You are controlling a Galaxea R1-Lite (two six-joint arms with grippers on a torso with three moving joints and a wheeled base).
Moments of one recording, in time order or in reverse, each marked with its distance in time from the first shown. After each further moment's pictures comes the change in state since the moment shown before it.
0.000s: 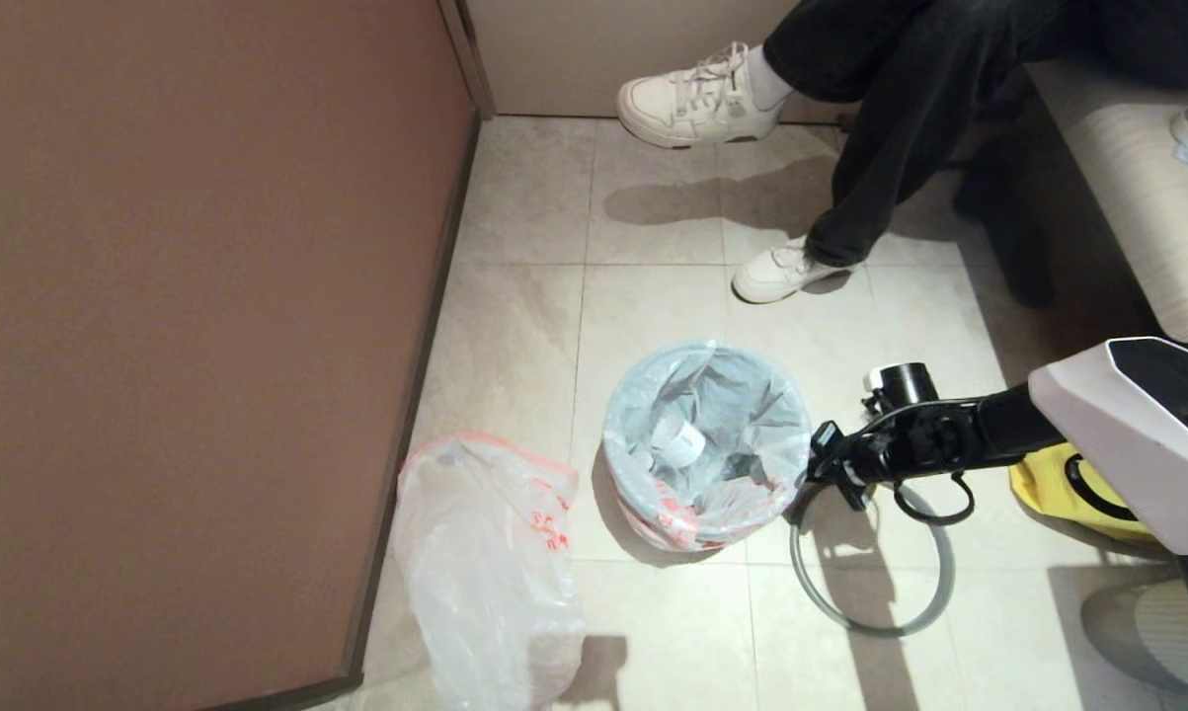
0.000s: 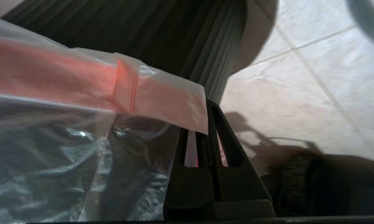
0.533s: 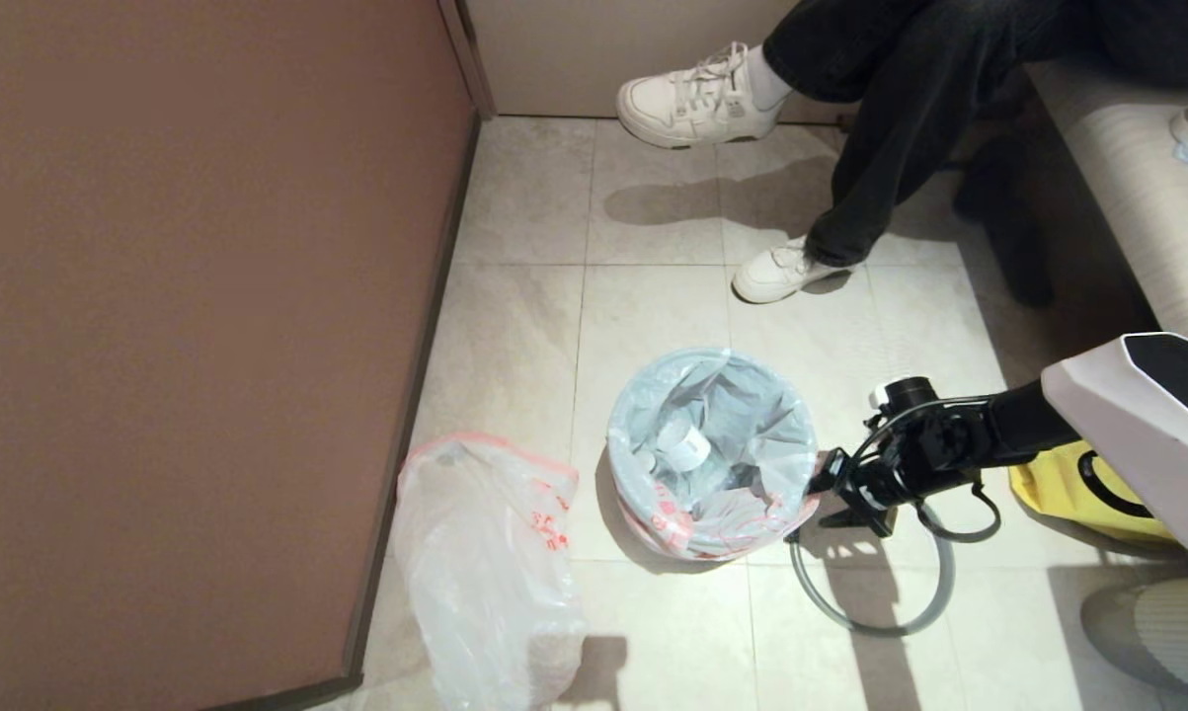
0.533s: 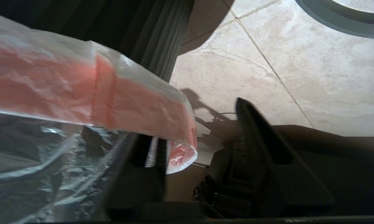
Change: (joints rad) left arm 0.000 0.000 0.000 0.000 0.001 0.000; right arm -0.012 -0.019 0.024 0.208 -0.030 -0.185
